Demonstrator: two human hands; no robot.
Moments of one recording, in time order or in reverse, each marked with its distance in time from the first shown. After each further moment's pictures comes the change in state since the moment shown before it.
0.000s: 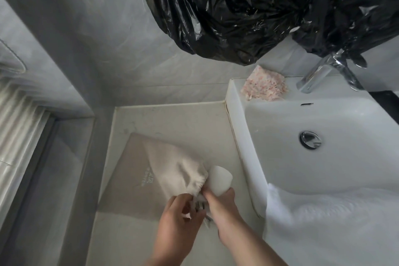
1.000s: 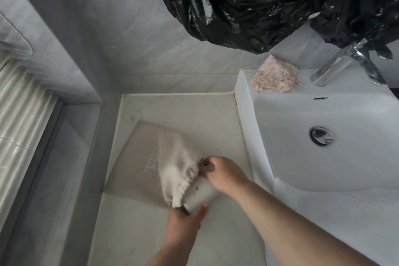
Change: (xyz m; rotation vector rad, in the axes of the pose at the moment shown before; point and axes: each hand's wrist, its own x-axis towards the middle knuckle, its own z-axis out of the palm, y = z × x) left_hand -0.016 -0.003 0.021 -0.495 0.026 -0.654; right_hand 0.054 -0.041 0.000 -1.028 -0.215 -0.511
